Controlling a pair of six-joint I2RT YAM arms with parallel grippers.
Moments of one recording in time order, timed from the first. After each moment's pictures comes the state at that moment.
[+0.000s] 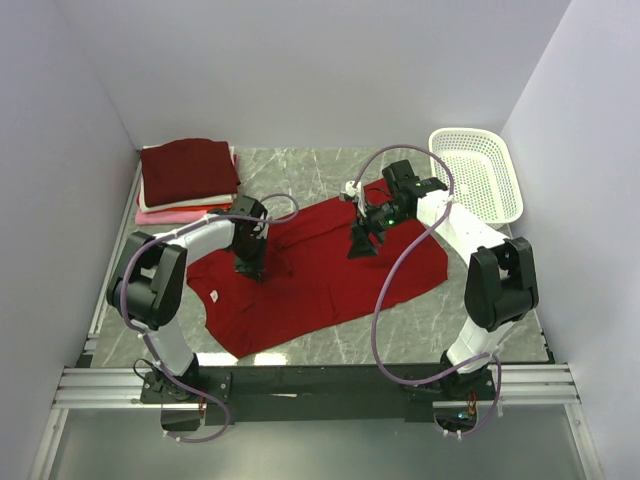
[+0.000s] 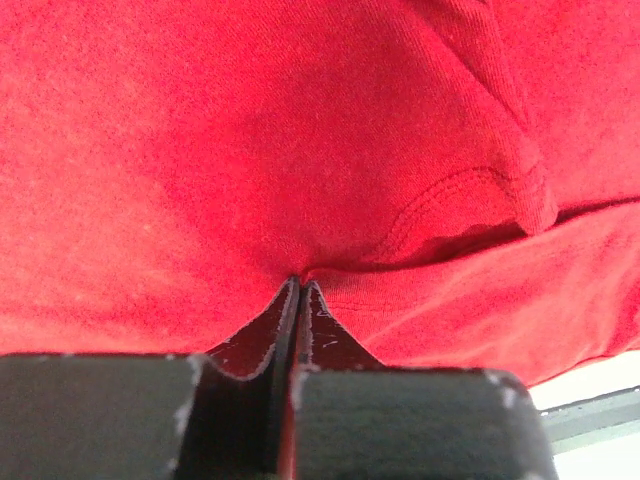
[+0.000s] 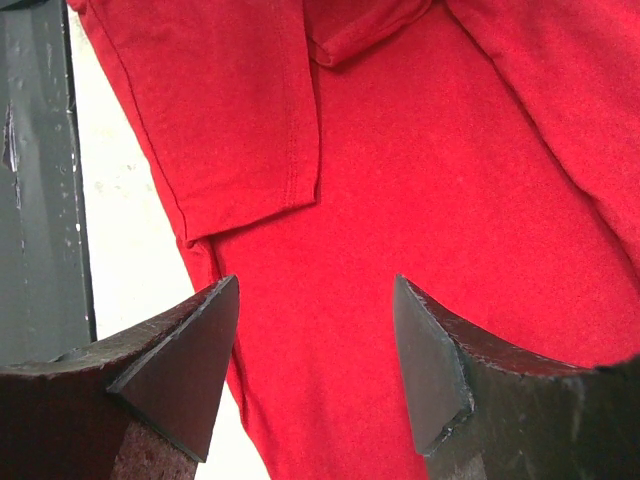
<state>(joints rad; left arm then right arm) -0.39 1.75 1.09 -0.68 0.14 -0.29 0.33 1.71 1.36 -0.84 -0.88 -0.80</state>
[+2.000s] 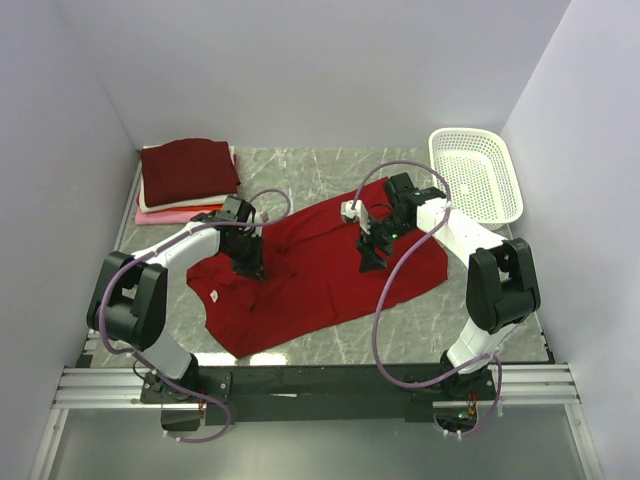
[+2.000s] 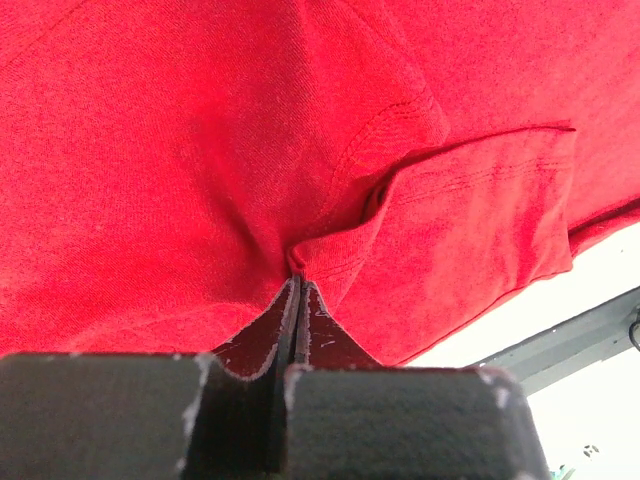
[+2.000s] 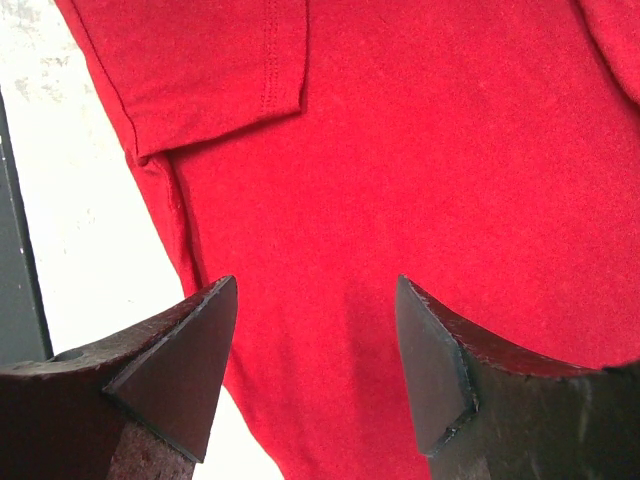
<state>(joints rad) -0.35 1.59 1.00 -0.64 0.30 -0.31 0.33 1.69 1.25 -0.87 -0.73 -0.95</state>
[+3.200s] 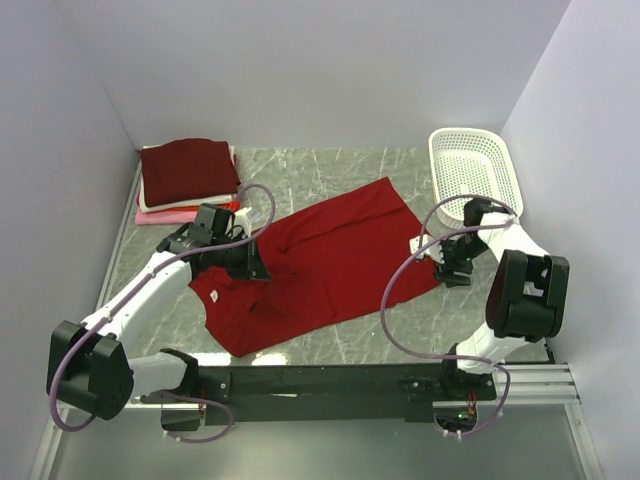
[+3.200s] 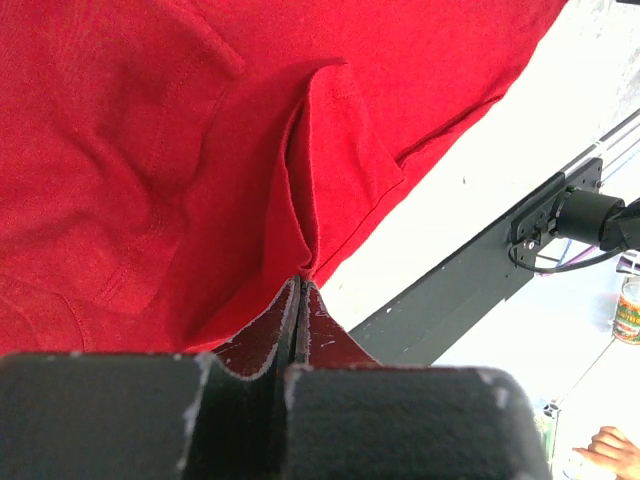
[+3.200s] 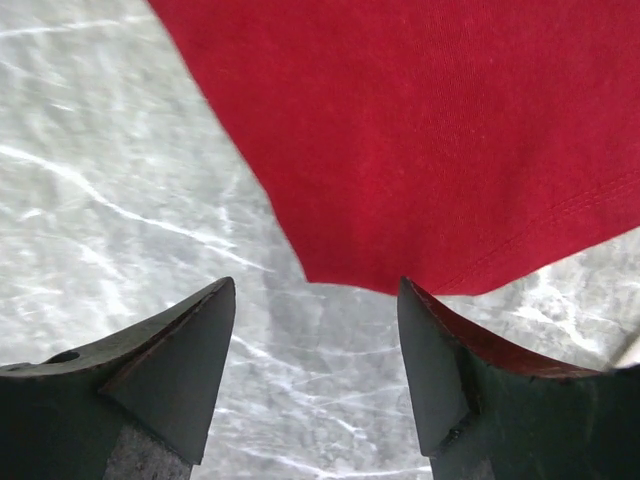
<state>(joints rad) -0.35 1.21 0.87 -0.61 0.50 -0.36 -0.18 1.60 1.05 -1.04 -0.35 -1.75</state>
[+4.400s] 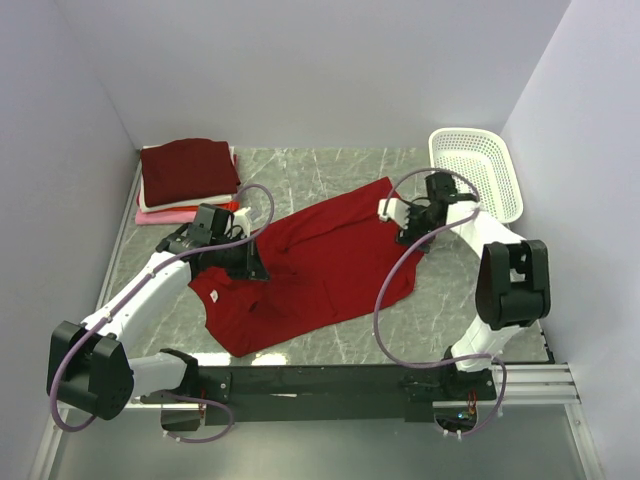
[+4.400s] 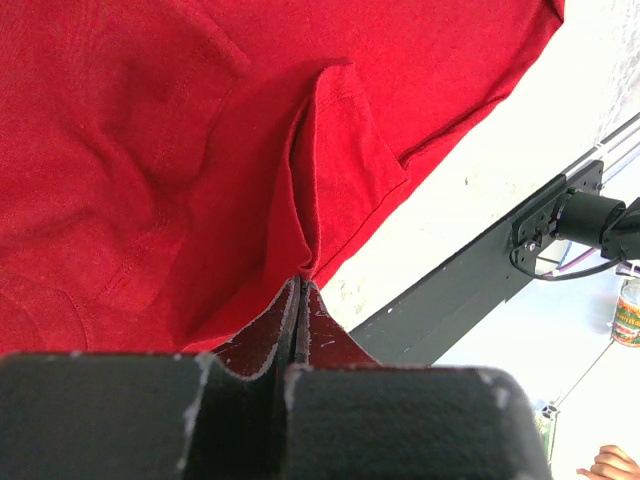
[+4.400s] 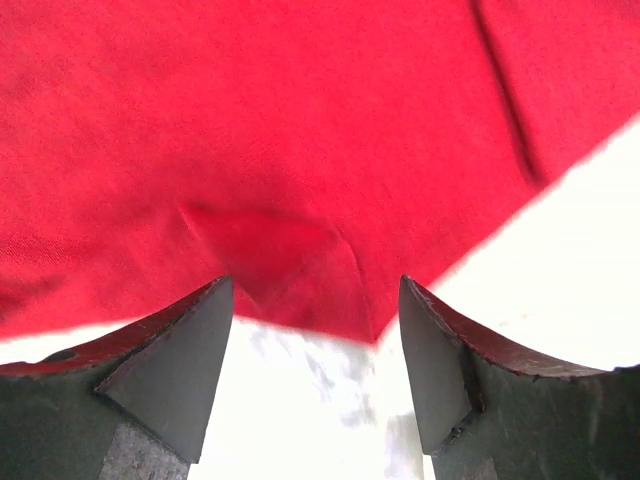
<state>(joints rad) -0.35 1.21 0.87 -0.61 0.50 -0.36 0.10 1.69 1.15 -0.63 -0.34 -1.26</state>
